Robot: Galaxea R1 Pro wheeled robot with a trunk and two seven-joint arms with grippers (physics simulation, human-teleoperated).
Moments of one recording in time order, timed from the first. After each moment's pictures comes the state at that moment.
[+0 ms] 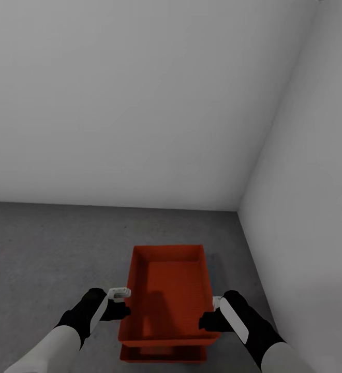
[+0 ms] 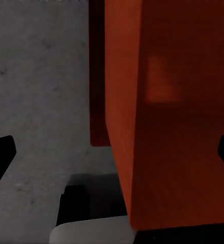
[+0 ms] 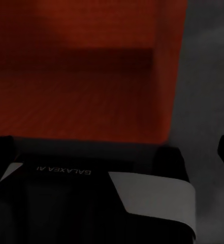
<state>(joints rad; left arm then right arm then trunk) -0.66 -0.02 0.06 -0.47 -0.03 0.70 -0.09 -0.55 -0.01 0.36 -0.76 -0.60 0.94 -0.27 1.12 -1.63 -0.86</state>
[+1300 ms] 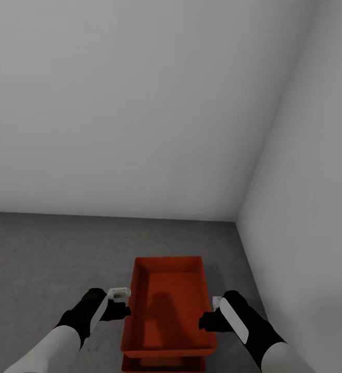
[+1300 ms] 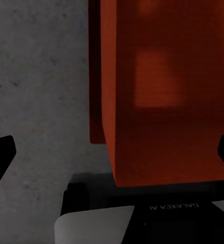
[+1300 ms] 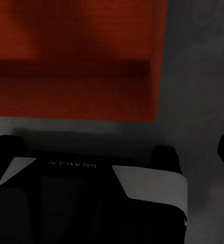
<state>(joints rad) -0.66 -0.02 0.06 -0.47 -0.03 0.70 -0.09 -0.55 -0.01 0.36 -0.76 -0.60 0.94 -0.27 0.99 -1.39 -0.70</state>
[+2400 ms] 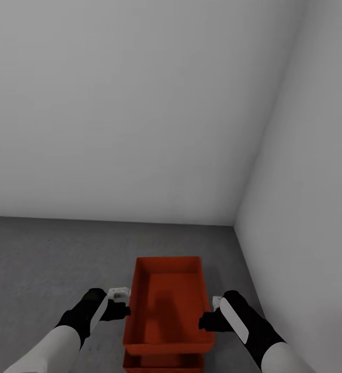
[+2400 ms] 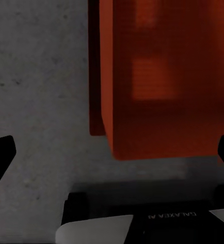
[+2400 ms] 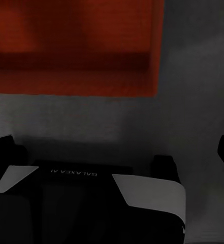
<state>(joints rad) -0.66 -0.02 0.06 -0.47 -0.03 0.70 -0.09 -0.55 -0.01 0.36 -0.76 -0.60 0.94 -0.27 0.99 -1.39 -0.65</state>
